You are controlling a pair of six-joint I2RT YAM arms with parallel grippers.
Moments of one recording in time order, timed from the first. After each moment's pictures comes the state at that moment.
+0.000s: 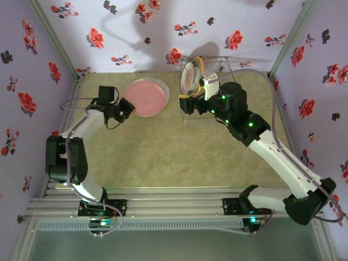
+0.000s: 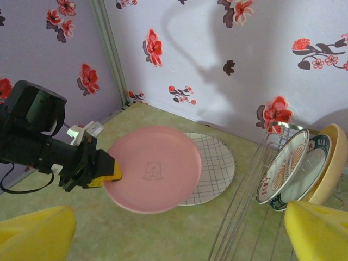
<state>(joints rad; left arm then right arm) -0.16 1.61 1.13 -0.38 0.39 -0.93 0.66 1.18 1.28 -0.33 -0.05 0.07</state>
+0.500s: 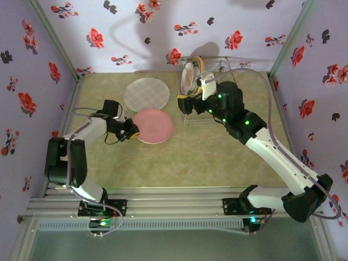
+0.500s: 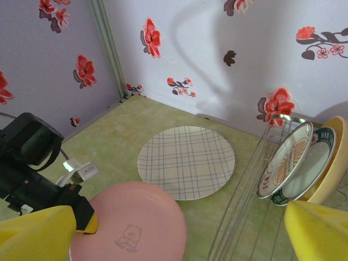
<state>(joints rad) -0.18 1.59 0.97 -0.57 0.53 -0.64 0.66 1.21 1.28 -0.33 -0.05 0.07</state>
